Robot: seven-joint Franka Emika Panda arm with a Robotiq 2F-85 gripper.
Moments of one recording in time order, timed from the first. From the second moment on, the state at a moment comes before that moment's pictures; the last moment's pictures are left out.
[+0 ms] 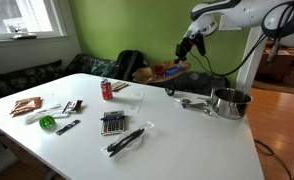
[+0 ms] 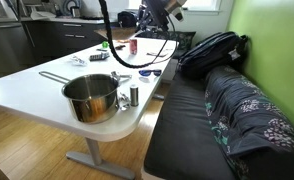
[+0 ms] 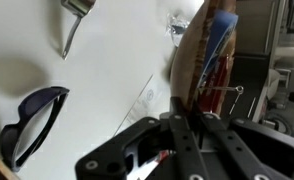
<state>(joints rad) -0.44 1.23 0.35 -0.52 0.50 1.34 -0.36</state>
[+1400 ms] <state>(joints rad) -0.23 1.23 0.32 -0.56 0.28 1.09 -0.83</state>
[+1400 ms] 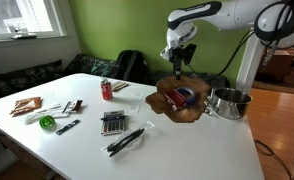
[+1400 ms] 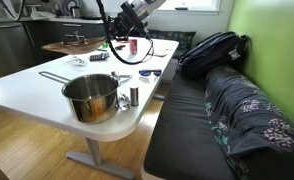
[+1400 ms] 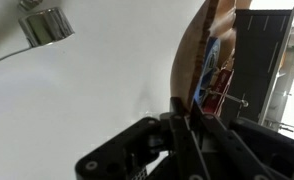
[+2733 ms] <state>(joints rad) 0.01 1.32 0.37 -0.60 0.13 1.06 -1.22</state>
